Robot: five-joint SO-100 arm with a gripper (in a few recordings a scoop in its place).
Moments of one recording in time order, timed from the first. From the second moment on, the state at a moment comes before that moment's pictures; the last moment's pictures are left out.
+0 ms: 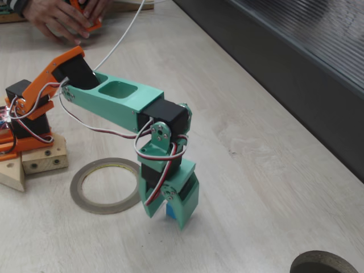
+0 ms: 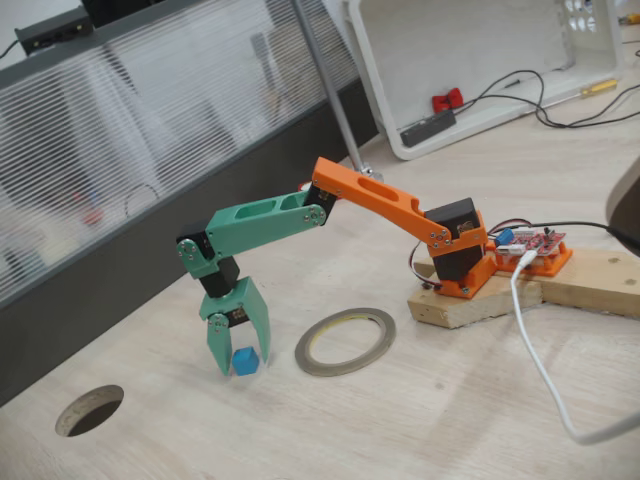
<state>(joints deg) 47.9 45.6 44.4 97.3 85.2</state>
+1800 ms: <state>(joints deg) 47.9 45.6 44.4 97.3 85.2</state>
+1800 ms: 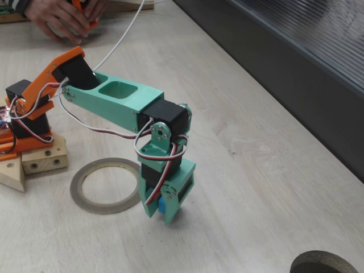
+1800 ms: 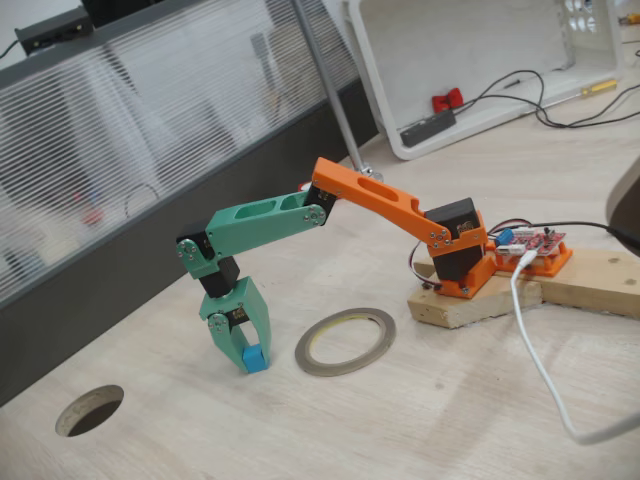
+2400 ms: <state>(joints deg) 47.9 49.7 44.4 97.3 85.2</state>
